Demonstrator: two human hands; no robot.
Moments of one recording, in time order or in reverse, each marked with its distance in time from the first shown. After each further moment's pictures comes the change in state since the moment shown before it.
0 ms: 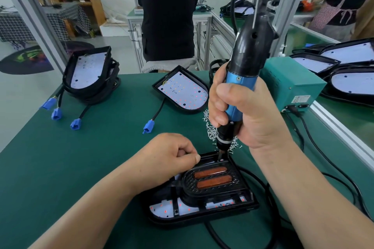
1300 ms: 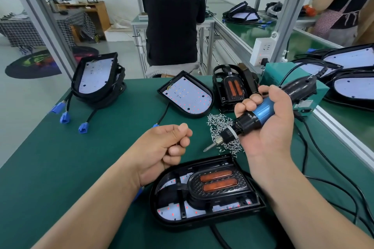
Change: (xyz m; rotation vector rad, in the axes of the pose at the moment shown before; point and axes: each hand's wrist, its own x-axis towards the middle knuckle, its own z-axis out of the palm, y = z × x) left_hand 0.011 -0.003 -0.015 -1.130 -0.018 -0.375; right_hand -0.012 0.033 -0.020 0.580 0.701 -0.123
